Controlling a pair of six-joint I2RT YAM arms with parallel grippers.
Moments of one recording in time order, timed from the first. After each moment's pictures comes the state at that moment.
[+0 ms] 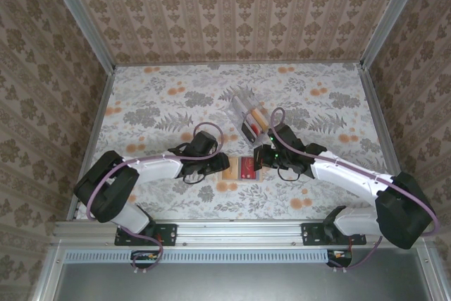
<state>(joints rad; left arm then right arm) -0.79 1.52 0.64 -0.08 0.19 -0.90 0.65 1.27 0.71 -0.35 -0.09 0.82</state>
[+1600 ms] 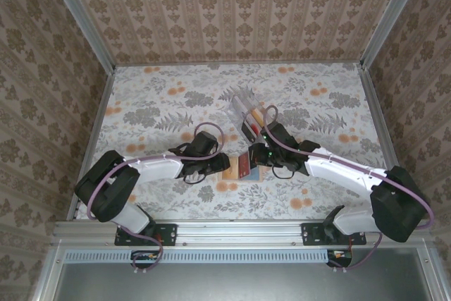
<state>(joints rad) -0.79 1.53 0.64 -0.08 0.19 -0.90 0.69 1.33 0.78 -0.35 -0.07 0.82</state>
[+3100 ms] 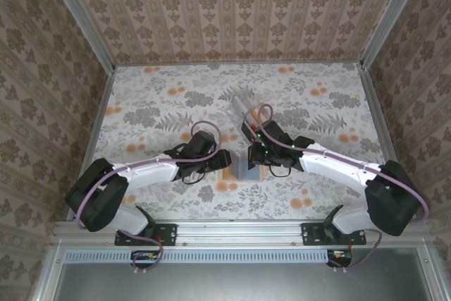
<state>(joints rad) -0.81 1.43 0.63 -0.11 0.10 -0.90 0.71 1.37 0.85 -0.45 -0.01 0.83</state>
